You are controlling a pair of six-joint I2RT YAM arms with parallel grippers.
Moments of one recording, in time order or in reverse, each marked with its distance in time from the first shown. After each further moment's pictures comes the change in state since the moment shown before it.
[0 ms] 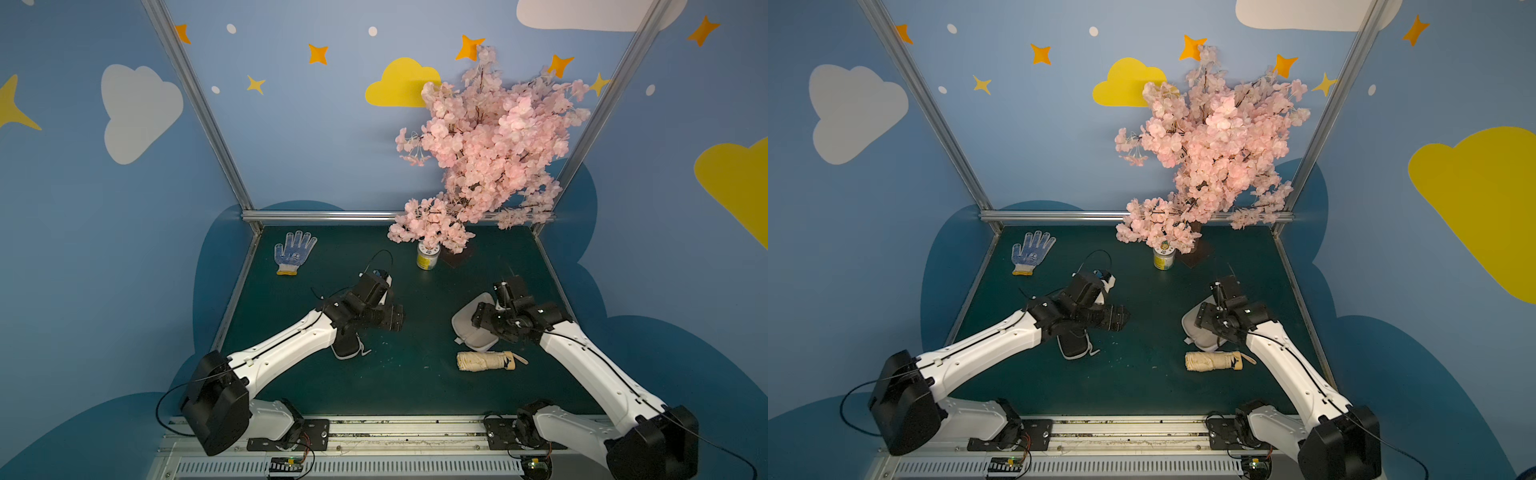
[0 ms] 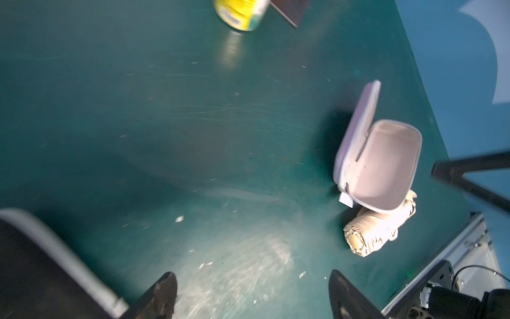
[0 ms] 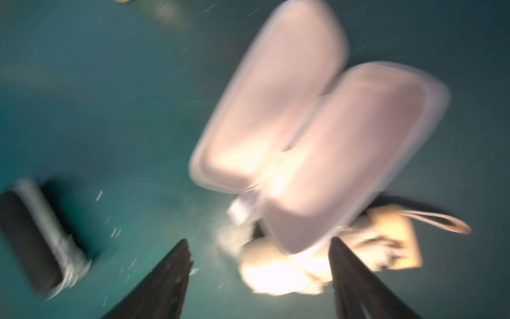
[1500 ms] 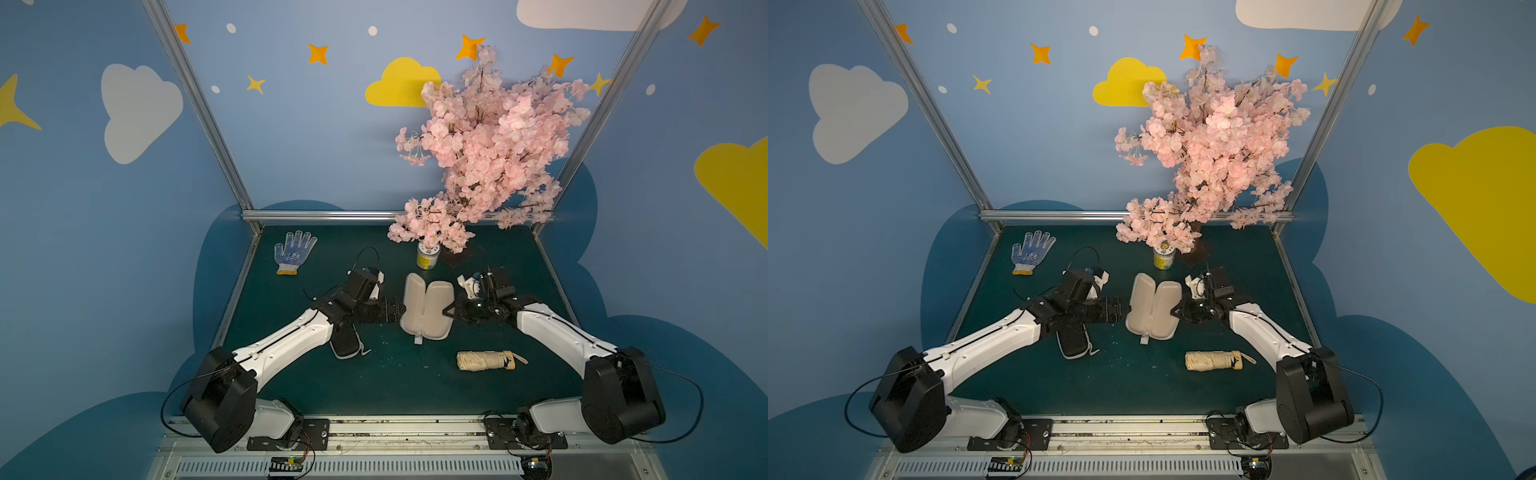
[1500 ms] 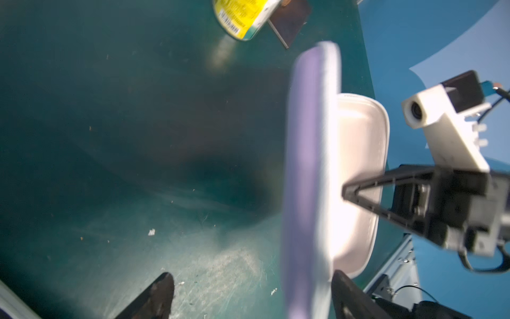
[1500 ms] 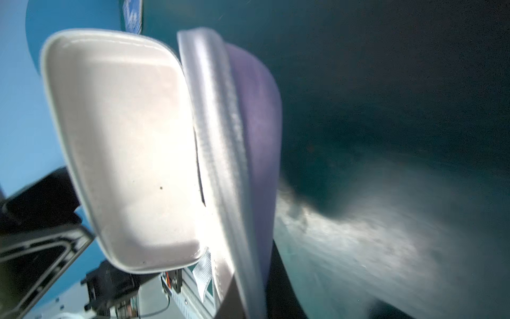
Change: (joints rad) left arm 0.155 -0.023 -0.123 0.156 0.212 -0.158; right arm 0.130 0.327 -0.010 0.486 -0.644 -0.138
